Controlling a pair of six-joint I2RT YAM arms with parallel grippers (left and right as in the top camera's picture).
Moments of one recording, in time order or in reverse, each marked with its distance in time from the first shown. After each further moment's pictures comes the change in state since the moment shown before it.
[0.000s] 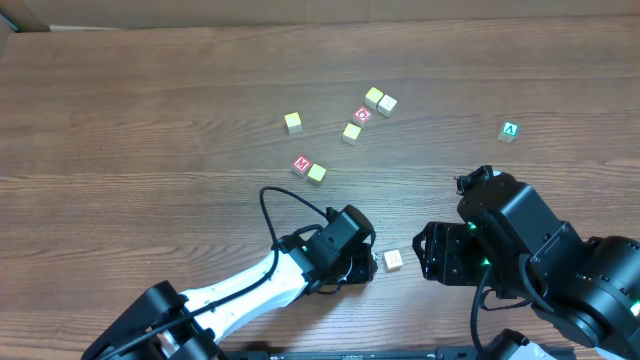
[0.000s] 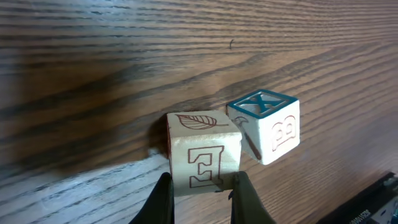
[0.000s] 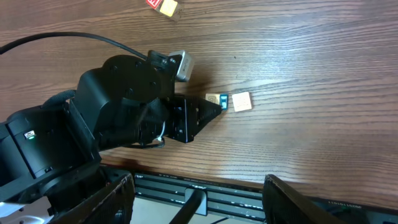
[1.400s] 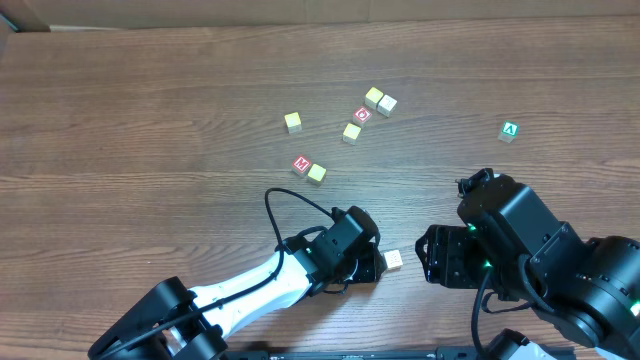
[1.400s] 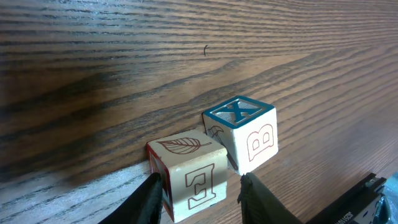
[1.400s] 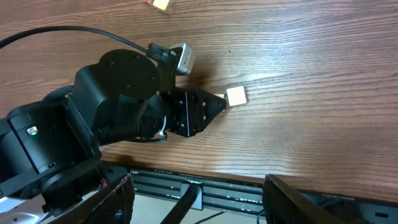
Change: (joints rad) left arm -0.018 0.026 -0.004 0.089 0.013 -0.037; right arm 0.000 0.000 0.000 -0.027 0.000 0.000
